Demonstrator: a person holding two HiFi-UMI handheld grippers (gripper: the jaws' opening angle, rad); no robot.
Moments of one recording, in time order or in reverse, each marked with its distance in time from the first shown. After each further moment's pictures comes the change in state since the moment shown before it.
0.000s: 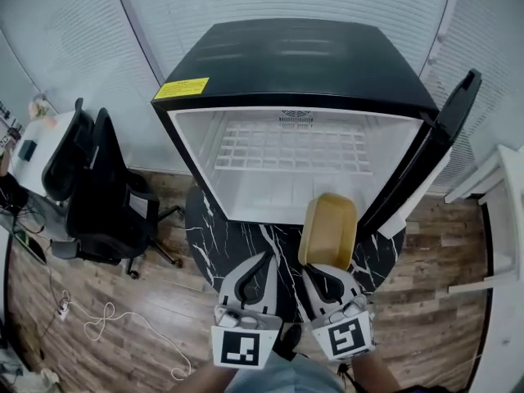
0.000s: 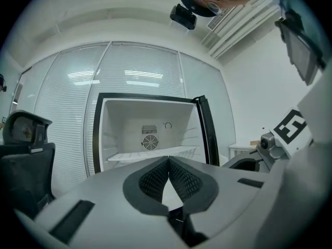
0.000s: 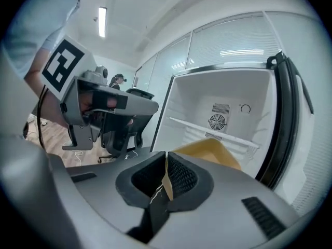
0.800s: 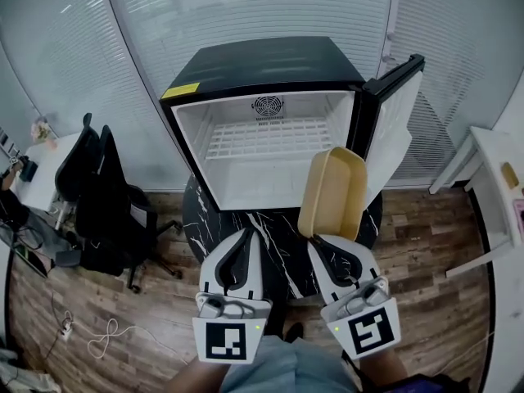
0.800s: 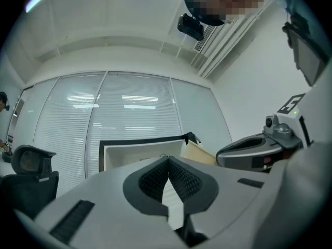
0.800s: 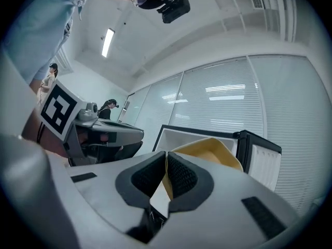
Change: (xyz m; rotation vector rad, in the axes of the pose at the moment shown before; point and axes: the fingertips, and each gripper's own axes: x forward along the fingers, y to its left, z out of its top) left arm -0.097 -0.046 0.104 0.060 -0.228 0.017; right arm -0.151 0.003 0.124 0.008 -0.356 -0.191
